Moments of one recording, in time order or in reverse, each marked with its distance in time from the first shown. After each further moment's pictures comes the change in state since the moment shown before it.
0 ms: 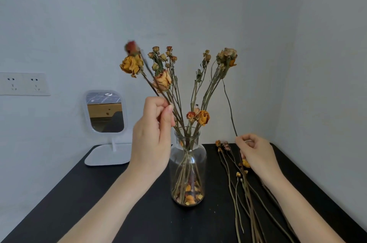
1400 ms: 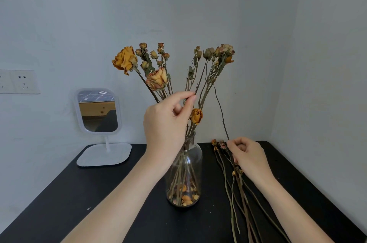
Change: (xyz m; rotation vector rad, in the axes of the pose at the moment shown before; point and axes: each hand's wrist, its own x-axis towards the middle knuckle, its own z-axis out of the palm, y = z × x) left_hand 0.019 0.001 0.038 -0.028 0.067 -0.078; right_hand 0.003 0.011 0.010 -0.067 -0.016 0.038
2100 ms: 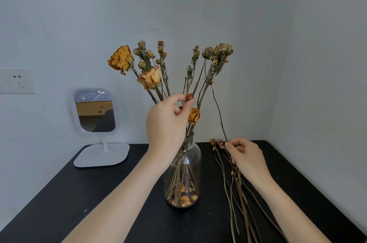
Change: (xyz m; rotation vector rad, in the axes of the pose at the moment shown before) left_hand 0.001 -0.021 0.016 0.066 -0.047 -0.136; right_hand 0.001 0.003 0.003 0.005 -0.003 0.011
